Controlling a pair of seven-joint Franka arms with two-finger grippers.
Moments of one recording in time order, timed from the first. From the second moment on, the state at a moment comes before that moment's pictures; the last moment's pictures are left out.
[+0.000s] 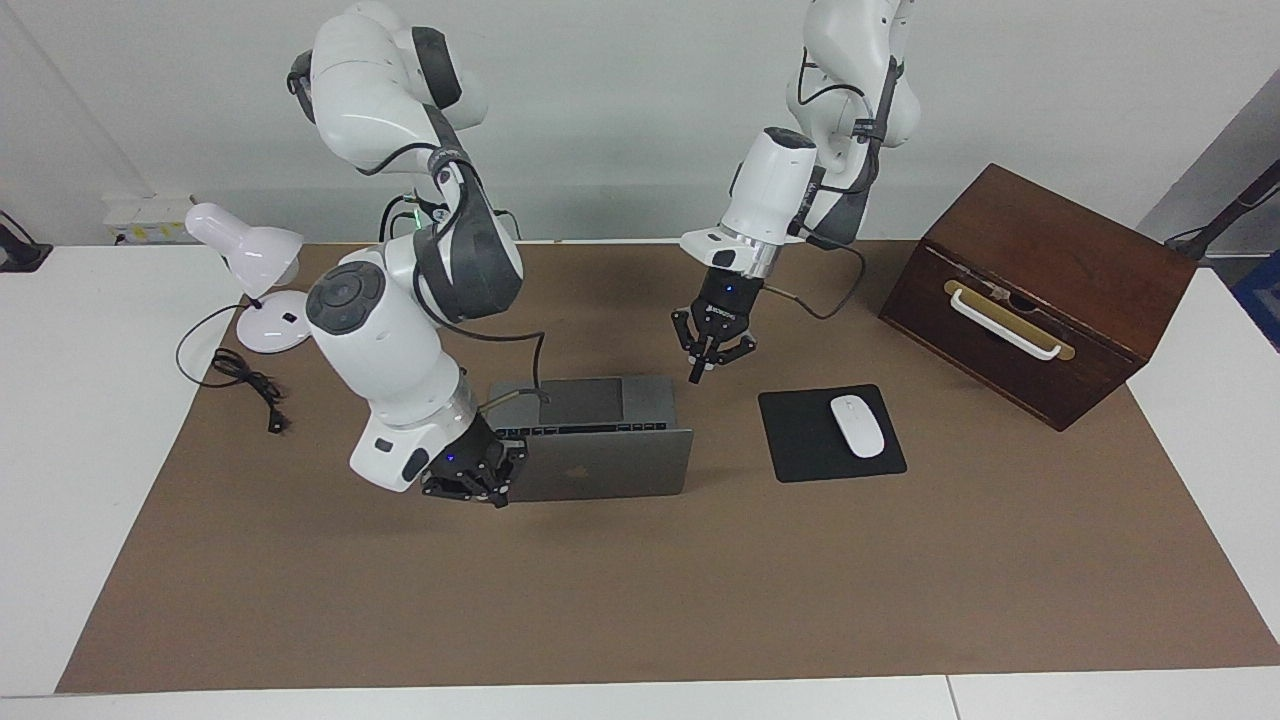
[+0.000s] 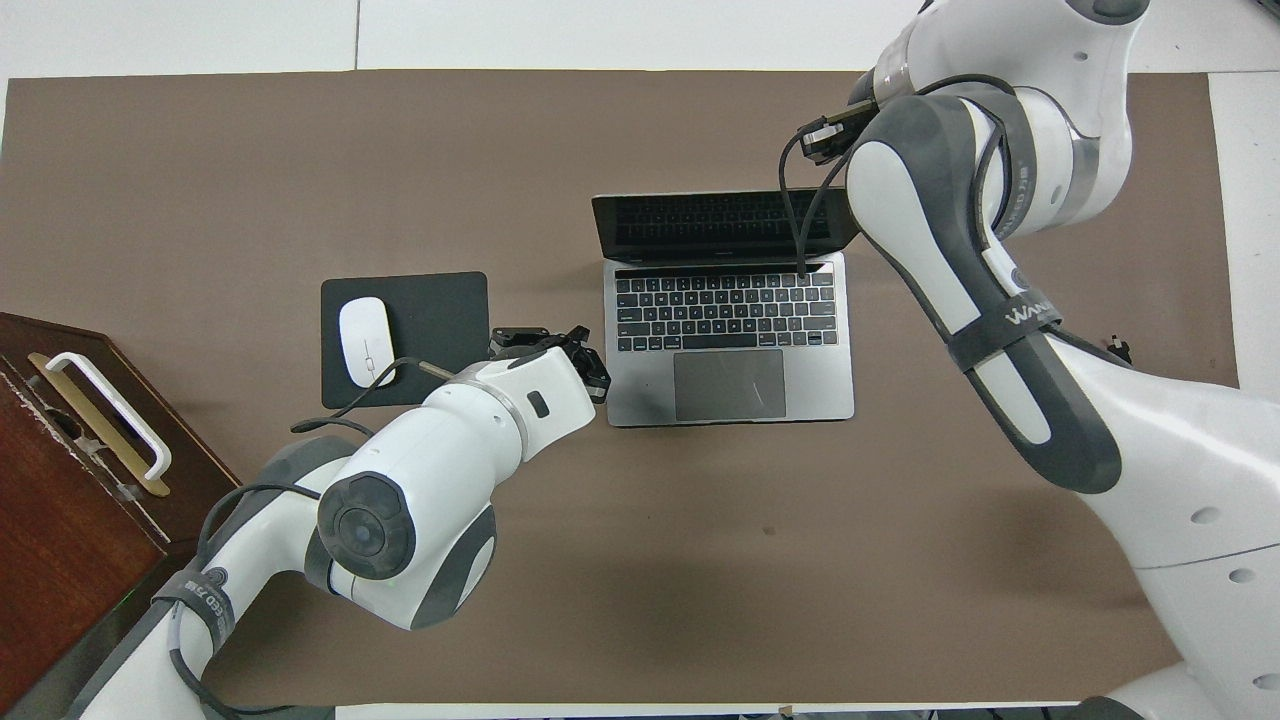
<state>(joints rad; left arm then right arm) -0.68 0.04 0.04 -2.31 -0.10 2.96 -0.06 0.14 0.65 0.12 -1.15 0.10 1.94 -0.07</state>
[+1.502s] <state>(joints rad) -0.78 0.29 0.04 -2.45 -0.10 3.47 -0.03 0.16 0.51 0.12 -1.42 0.10 1.96 -0.07</state>
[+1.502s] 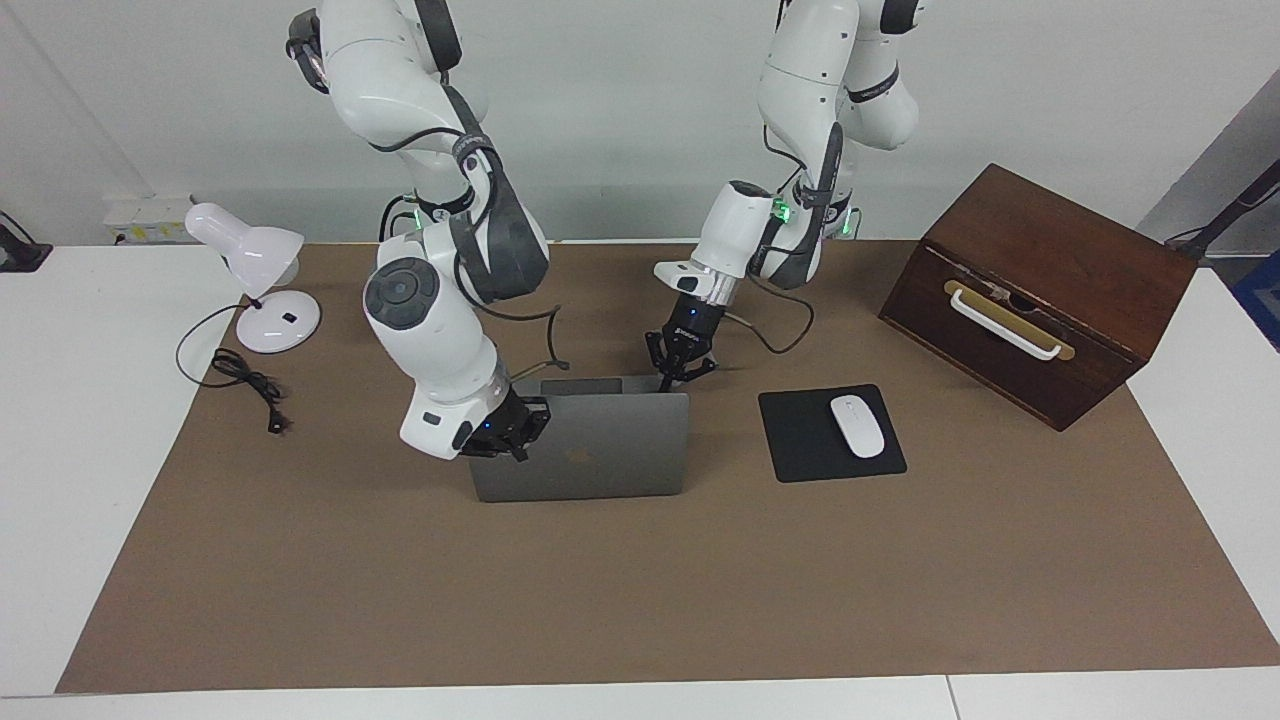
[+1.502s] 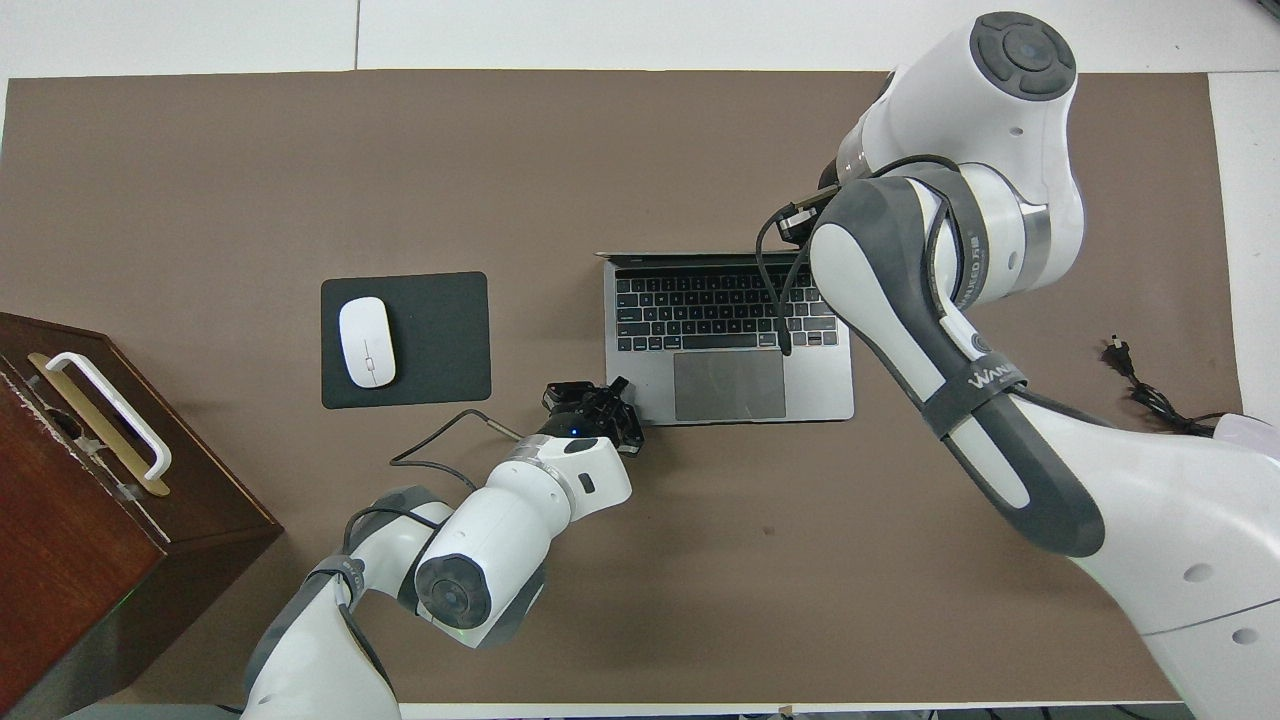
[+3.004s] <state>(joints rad) -0.78 0.29 0.04 -2.47 -0.10 3.50 0.09 0.19 0.41 0.12 -1.65 0.10 1.99 -0.07</state>
